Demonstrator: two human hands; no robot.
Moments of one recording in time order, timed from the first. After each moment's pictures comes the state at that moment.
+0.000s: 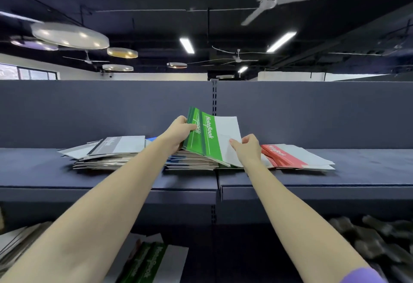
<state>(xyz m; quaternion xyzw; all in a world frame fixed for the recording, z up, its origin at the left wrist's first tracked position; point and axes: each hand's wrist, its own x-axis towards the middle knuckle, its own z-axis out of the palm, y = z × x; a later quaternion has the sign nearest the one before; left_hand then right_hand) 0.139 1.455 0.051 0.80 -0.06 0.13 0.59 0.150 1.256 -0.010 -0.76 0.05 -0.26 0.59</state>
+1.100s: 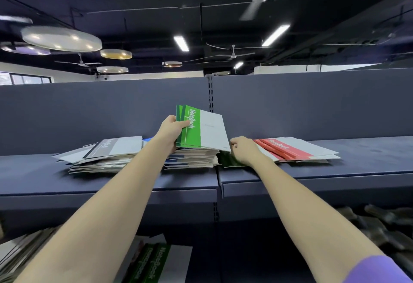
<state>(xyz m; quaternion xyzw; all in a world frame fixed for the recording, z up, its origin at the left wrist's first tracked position) 0.158 1.466 0.040 0.70 -0.05 0.13 0.70 0.152 1.244 -0.010 -0.95 -0.05 -0.20 0.24</state>
